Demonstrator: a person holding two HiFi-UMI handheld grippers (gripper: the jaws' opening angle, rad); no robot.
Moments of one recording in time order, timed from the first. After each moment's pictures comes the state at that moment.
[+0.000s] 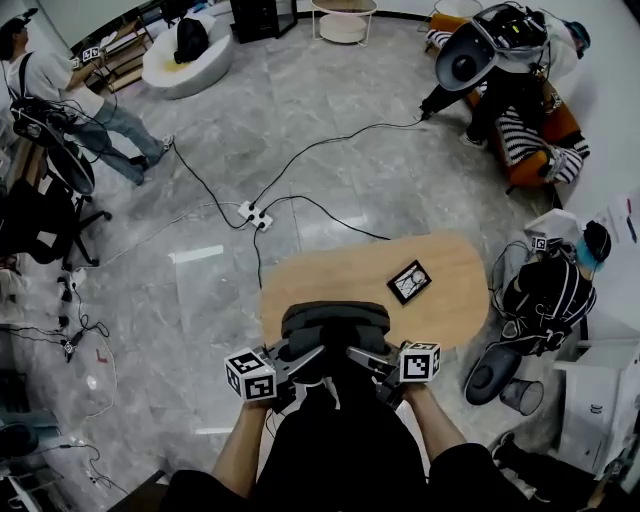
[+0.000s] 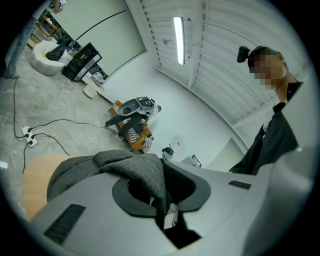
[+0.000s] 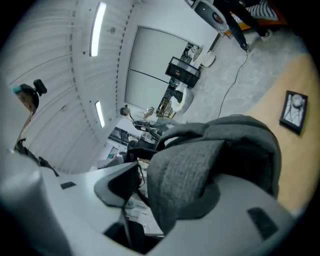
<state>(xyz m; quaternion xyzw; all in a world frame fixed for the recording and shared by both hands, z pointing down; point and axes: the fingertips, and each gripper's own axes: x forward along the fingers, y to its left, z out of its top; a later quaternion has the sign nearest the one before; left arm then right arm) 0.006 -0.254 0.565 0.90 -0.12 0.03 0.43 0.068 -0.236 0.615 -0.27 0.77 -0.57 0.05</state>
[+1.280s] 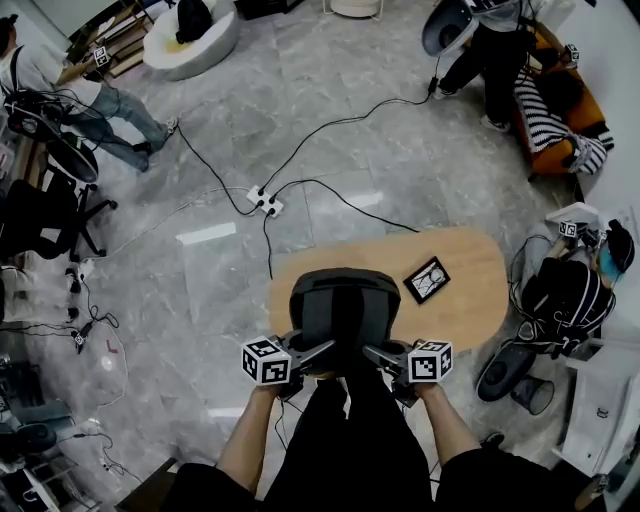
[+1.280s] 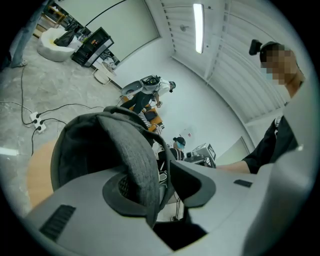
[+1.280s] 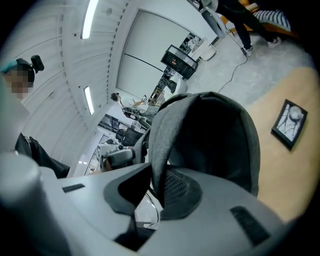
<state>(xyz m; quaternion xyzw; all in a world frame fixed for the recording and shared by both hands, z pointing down) 0.011 -0.297 0.662 0.86 -0.13 0.11 0.48 0.083 -0.259 0.681 -0.27 0.77 -0.58 -0.05</state>
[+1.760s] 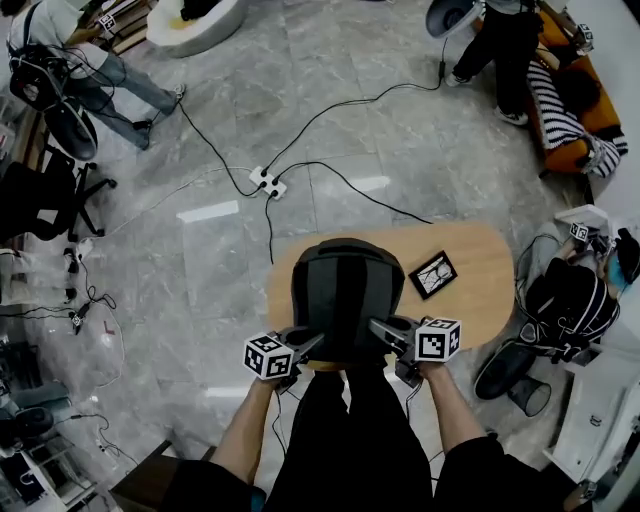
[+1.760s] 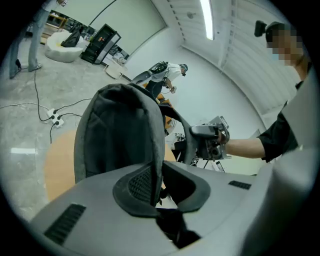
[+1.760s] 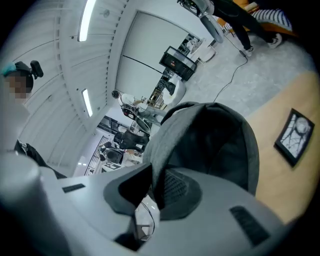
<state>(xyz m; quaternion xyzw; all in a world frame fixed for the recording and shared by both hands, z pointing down) -0.010 -0.286 0.743 0.84 -0.18 0.19 0.48 0.101 -0.316 0.692 -0.28 0.77 -0.58 -0.04</state>
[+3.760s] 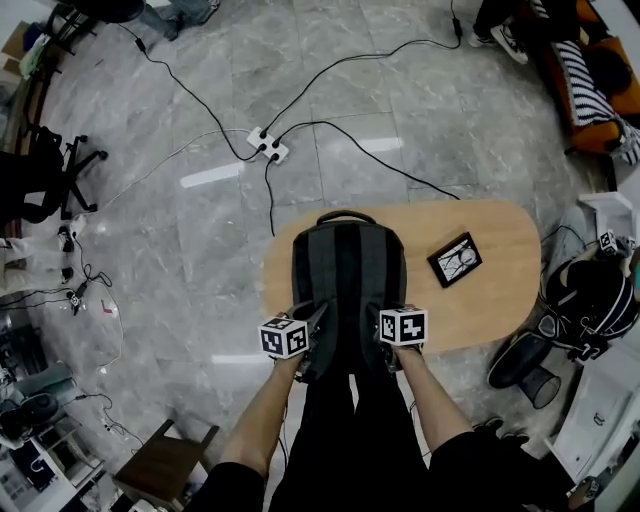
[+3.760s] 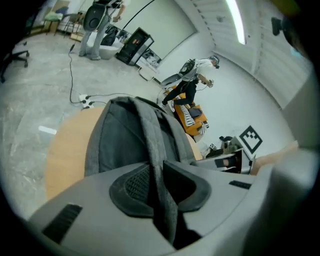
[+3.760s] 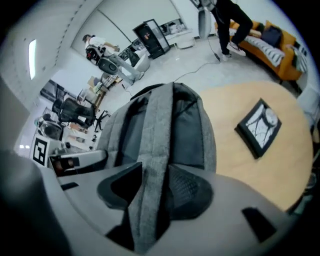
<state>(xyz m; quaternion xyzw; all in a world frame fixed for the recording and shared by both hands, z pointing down) -0.020 -0.314 0.891 0.75 -0.33 0.20 0.53 0.111 -0.293 0.905 -0.42 0.64 -0.56 -0.32</state>
